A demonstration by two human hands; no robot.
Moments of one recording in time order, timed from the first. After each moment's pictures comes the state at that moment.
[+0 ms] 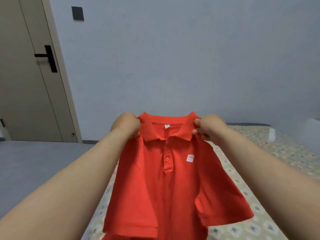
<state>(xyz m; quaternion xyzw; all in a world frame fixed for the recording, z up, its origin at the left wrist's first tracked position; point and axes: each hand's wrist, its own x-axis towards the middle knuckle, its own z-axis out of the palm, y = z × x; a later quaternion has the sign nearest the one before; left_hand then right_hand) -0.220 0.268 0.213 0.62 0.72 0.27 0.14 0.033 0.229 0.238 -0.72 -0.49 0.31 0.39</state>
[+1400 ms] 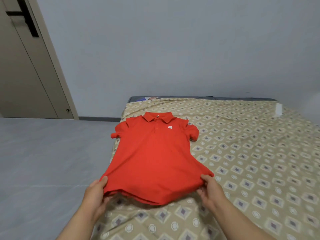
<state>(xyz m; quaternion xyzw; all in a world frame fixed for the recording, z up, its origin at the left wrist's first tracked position) -0.313 0.187 -0.084 0.14 0.59 0.55 0.57 0.038 0.181 -0.066 -0.55 -0.01 0.60 0.59</state>
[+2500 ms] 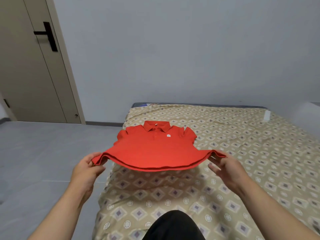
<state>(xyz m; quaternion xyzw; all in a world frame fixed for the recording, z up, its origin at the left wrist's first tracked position) -0.327 0.087 0.022 0.32 0.58 0.59 0.46 0.096 0.088 0.050 -0.55 -0.27 0.54 0.58</state>
